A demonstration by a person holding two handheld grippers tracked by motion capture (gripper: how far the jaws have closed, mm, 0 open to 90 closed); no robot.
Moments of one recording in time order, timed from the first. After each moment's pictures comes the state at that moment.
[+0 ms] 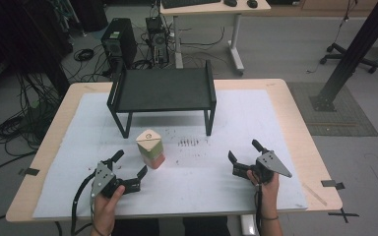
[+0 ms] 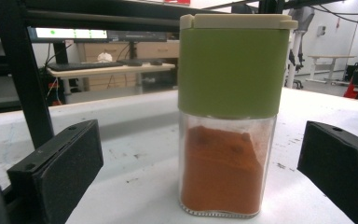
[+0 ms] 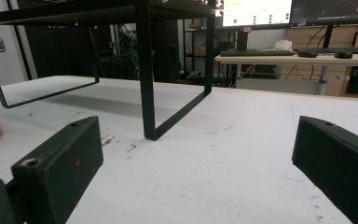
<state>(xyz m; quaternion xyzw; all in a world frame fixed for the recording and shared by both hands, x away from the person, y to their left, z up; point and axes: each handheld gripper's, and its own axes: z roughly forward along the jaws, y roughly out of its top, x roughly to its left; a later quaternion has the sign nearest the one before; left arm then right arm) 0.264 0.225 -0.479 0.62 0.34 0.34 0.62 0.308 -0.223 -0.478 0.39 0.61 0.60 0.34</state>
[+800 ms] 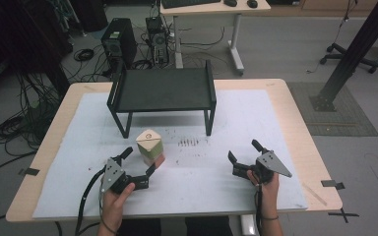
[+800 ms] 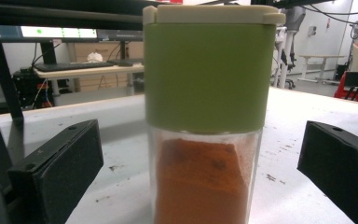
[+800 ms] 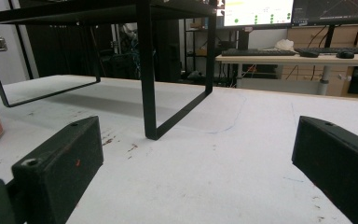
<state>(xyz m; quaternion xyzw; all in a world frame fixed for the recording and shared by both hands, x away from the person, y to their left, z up) 0.277 0.202 -0.479 0.63 0.33 0.33 0.62 0.309 -0.223 -0.478 0.38 0.61 0.60 0.34</state>
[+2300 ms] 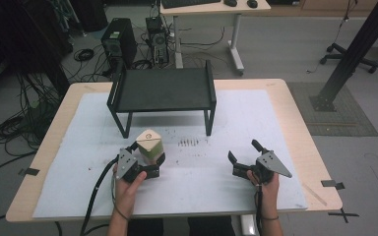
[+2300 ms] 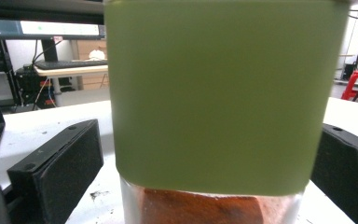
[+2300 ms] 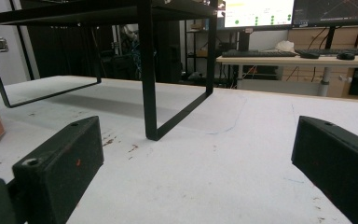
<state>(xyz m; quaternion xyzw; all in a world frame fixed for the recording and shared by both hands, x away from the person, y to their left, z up) 0.308 0.178 -0.478 0.62 0.35 0.33 0.62 0.308 -0.223 -0.478 0.38 0.61 0.60 0.34</state>
